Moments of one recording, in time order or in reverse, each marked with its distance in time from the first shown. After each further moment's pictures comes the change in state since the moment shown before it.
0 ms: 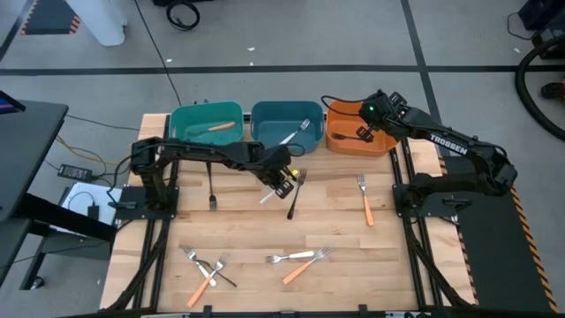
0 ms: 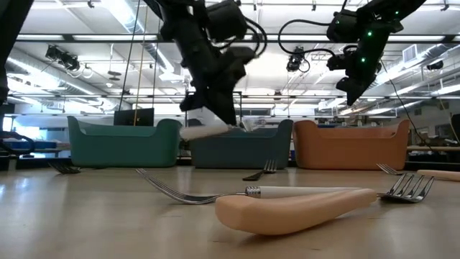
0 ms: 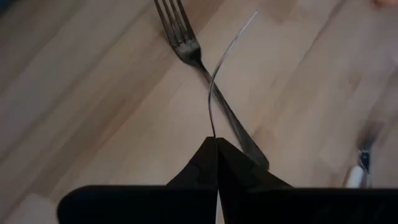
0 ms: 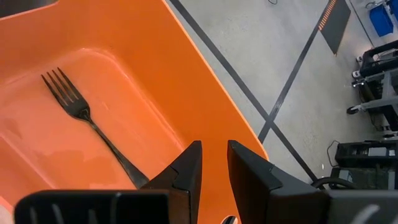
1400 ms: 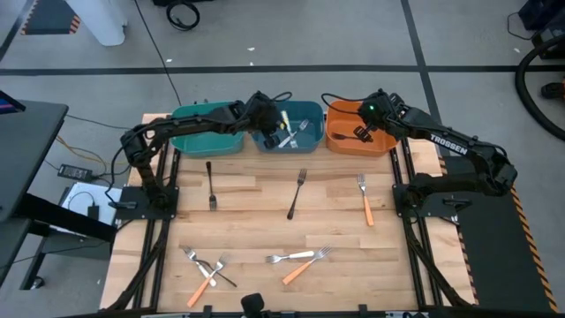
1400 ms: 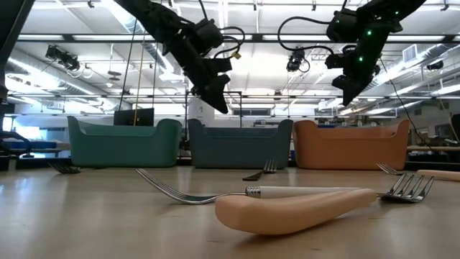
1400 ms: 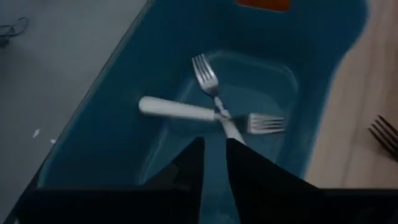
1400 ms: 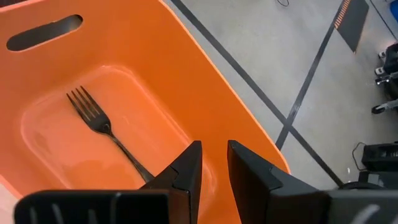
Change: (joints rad) left arm 0.352 -0.047 0.001 0.228 -0.197 0.779; right arm -0.001 0.000 0.000 0.028 -0.064 0.052
